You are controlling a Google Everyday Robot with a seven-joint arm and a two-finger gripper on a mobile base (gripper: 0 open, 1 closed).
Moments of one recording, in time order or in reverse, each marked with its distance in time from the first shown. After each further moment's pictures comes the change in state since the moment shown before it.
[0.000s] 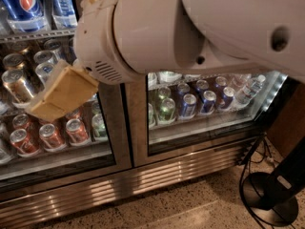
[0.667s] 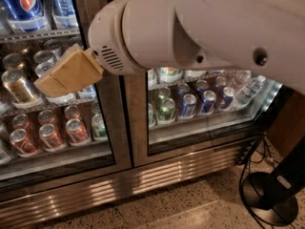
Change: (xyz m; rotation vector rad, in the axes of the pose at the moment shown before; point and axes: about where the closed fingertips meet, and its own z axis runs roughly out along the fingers) arm 0.020 -0.034 0.006 0.121 0.038 0.219
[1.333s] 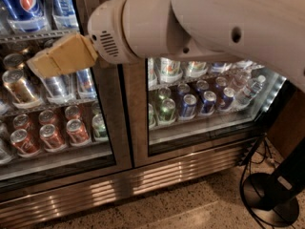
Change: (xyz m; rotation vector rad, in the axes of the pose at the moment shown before) arm -0.007 -0.016 0.030 -0.083 -0.083 0.160
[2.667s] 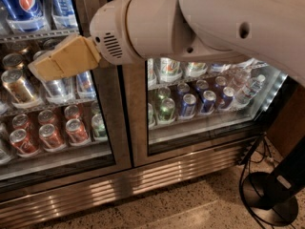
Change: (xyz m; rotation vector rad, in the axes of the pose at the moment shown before) arm -0.001 0.006 -0.003 -0.046 -0.016 -0.021
